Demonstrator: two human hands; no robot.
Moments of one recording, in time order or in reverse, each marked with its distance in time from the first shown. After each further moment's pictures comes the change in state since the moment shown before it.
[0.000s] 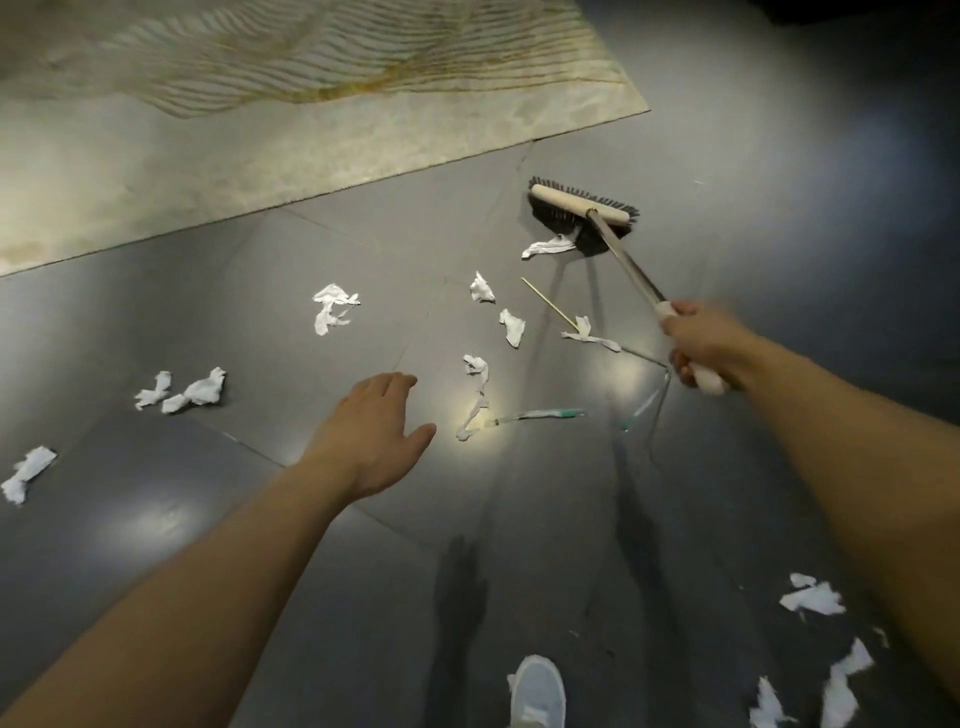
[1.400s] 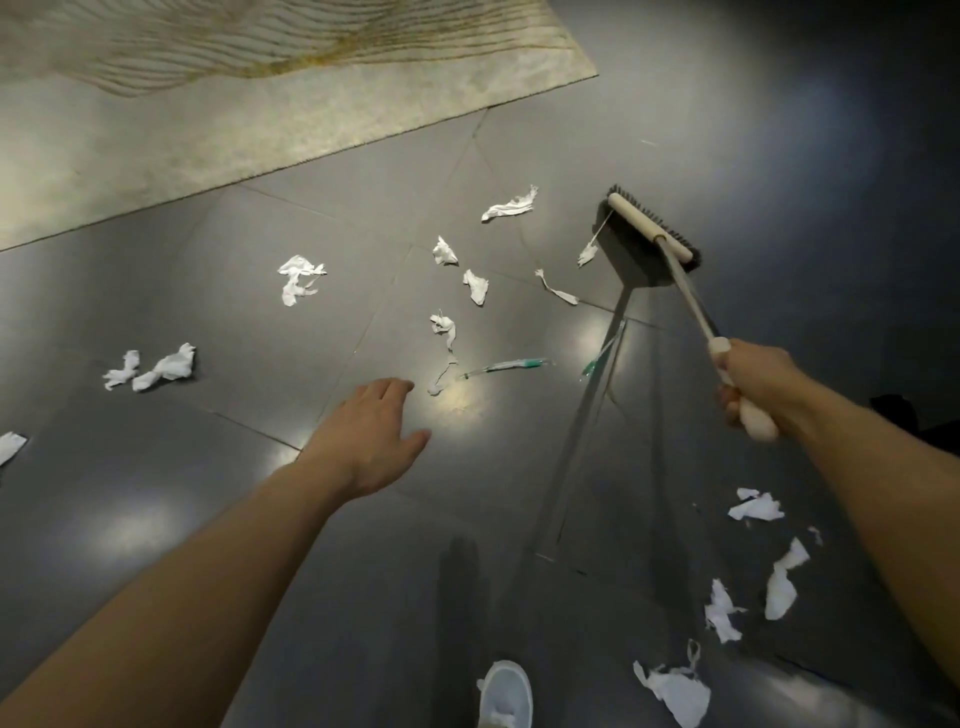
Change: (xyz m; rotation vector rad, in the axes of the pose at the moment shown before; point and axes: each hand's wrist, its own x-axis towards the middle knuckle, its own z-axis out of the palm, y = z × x) left_hand -0.077 0.026 0.048 0.070 -0.074 0.086; right_hand -0.101 0.129 -0.058 0.220 0.195 0.287
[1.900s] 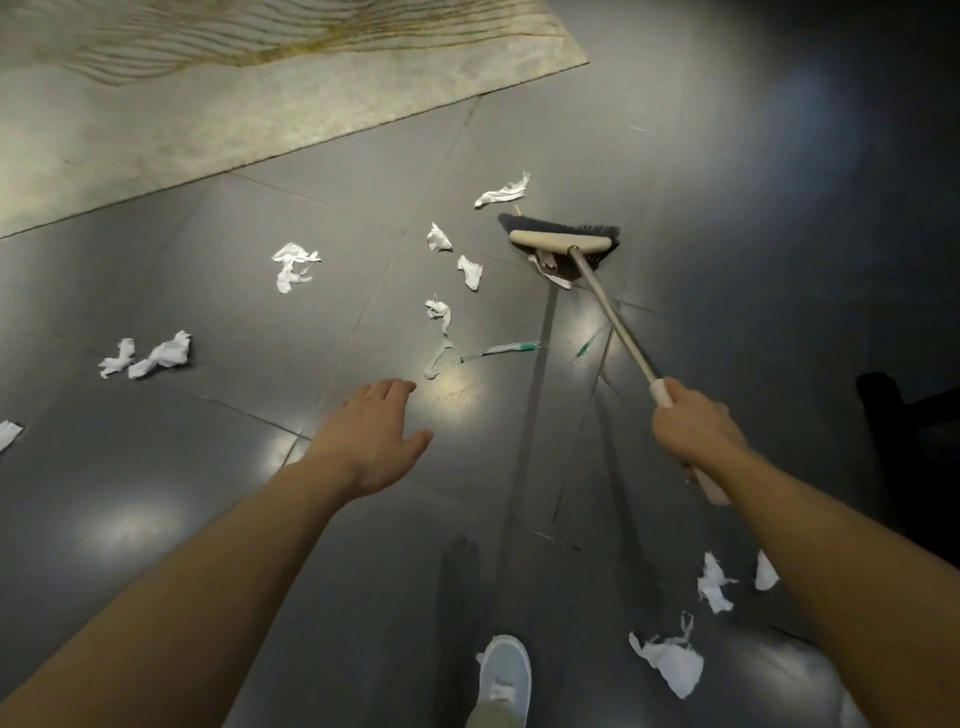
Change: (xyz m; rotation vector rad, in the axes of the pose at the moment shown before) left_hand -0.025 0.002 0.021 0.004 -0.017 0.016; right_hand -0.056 0.065 0.039 -0.762 0.008 -0.243
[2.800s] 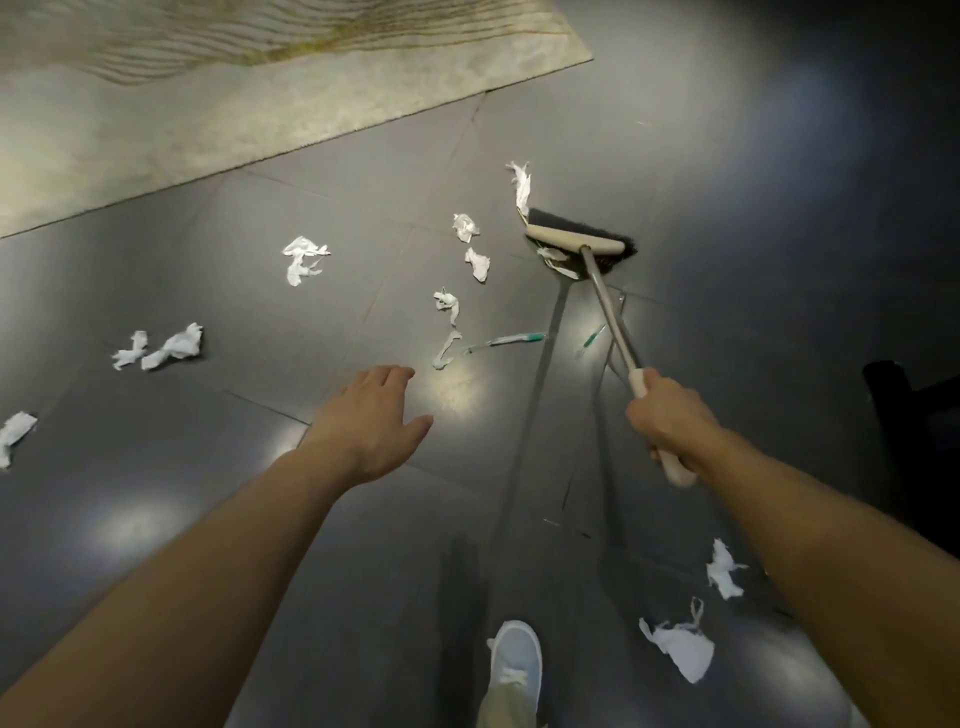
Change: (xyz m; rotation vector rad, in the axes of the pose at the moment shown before) left_hand -0.022 -0.015 0.007 0.000 0.025 -0.013; right_hand -0.030 -0.024 0.023 0.107 -0.066 -0.030
